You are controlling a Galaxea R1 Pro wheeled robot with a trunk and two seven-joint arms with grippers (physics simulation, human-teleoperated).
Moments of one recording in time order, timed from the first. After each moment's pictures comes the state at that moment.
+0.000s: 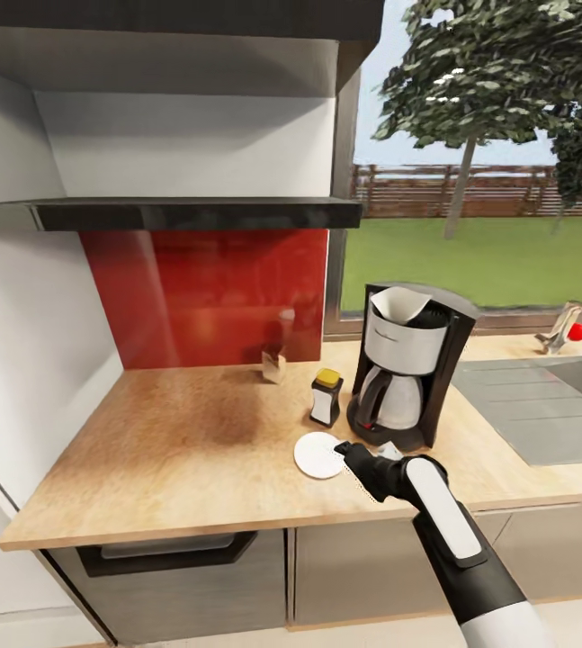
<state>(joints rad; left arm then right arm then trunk) 0.01 0.16 0.11 0.01 0.06 -0.20 0.30 -0.49 0.00 0.19 -1.33 -1.37 0.54 -0.82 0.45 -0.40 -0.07</state>
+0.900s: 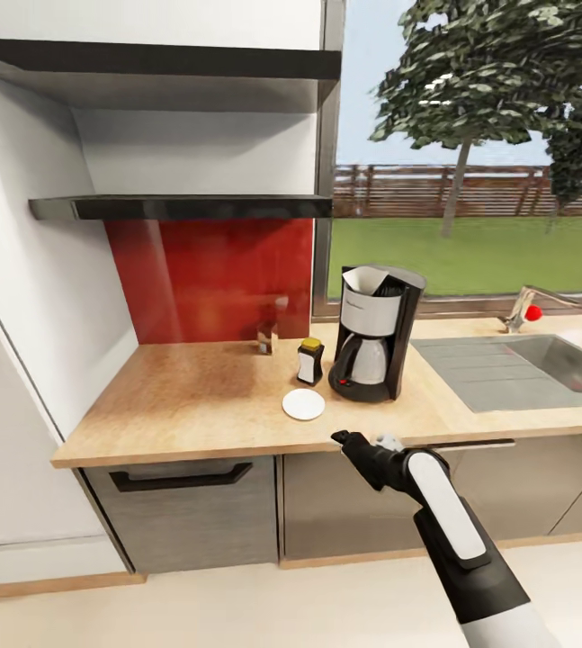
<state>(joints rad) 0.00 0.16 0.11 0.00 0.05 -0.20 0.30 -0.49 0.01 0.20 -1.41 -1.37 0.54 -0.82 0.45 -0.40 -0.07</state>
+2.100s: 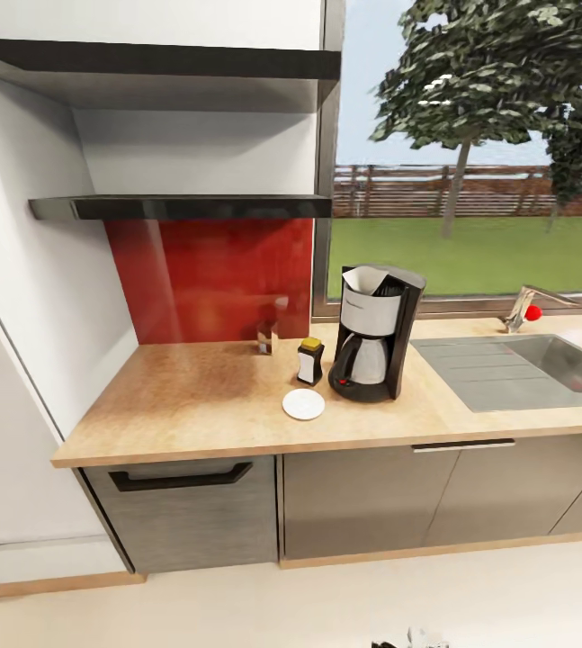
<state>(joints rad) -0.01 0.04 0.09 -0.27 -0.01 -0.22 0.29 -0.45 0.03 0.46 -0.05 -0.85 -0.07 -0.03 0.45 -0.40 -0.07</state>
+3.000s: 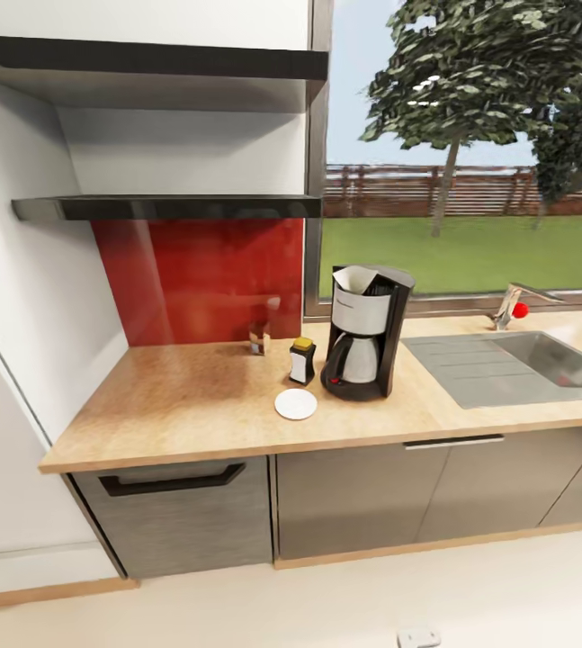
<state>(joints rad) -0.02 0.04 0.08 -0.29 -0.07 -0.31 0.29 -0.43 0.02 0.52 -0.03 -0.44 -0.15 -0.01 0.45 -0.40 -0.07</state>
